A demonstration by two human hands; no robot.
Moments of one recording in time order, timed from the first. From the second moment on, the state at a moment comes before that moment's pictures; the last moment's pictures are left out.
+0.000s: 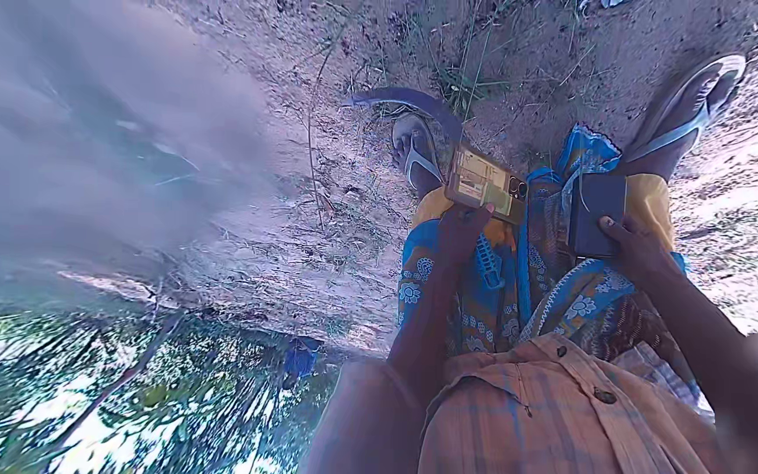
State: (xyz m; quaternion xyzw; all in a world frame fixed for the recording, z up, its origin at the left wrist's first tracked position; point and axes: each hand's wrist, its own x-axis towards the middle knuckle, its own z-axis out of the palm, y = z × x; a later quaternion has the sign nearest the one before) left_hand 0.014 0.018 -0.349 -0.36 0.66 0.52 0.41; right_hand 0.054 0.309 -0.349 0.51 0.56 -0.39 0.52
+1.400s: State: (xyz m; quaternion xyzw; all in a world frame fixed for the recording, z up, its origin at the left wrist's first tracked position) left_hand -0.015 -0.074 -0.020 -0.35 0.44 0.81 0.17; right_hand -0.056 0.162 0.003 -0.18 0.77 -0.45 0.41
